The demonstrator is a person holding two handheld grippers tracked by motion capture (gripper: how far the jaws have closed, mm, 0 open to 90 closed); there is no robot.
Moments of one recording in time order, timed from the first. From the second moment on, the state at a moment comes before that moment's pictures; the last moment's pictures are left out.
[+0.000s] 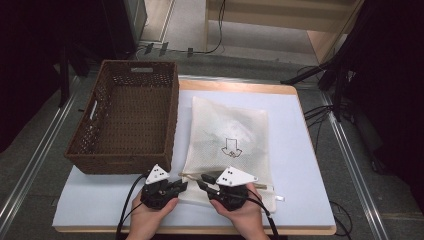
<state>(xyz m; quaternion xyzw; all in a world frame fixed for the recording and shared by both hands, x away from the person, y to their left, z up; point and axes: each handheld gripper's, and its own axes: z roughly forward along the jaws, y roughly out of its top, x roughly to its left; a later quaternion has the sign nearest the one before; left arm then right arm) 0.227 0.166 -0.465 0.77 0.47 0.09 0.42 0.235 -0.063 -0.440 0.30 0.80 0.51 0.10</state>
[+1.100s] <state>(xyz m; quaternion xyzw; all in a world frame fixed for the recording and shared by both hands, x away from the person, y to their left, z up) 0.218 0.154 -0.462 0.80 0.43 0.15 0.39 0.281 0.005 -0.449 0.26 0.85 0.45 0.06</state>
